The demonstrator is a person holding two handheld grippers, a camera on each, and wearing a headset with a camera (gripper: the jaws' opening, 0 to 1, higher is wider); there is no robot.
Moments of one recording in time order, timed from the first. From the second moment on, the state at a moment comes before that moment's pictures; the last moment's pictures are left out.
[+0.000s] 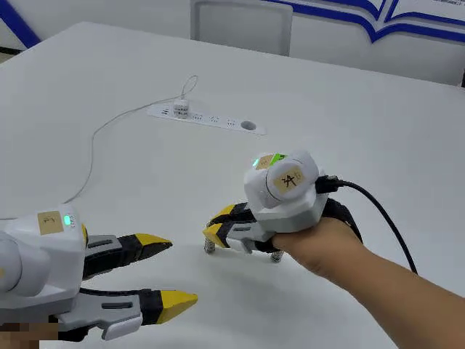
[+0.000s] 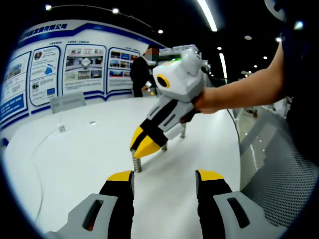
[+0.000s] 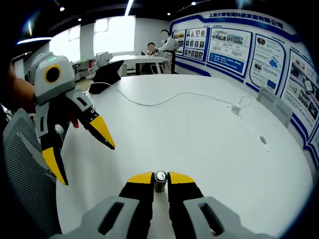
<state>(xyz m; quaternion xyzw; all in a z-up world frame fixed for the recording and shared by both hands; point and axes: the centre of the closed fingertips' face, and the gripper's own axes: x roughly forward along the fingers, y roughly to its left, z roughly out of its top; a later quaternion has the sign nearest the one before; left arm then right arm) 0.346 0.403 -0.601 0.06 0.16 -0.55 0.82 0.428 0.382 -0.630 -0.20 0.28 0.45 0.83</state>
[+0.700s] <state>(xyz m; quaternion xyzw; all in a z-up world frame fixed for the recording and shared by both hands) 0.349 0.402 -0.599 0.06 0.16 -0.55 0.82 0.420 0.371 -0.633 -0.19 0.29 0.44 0.83</state>
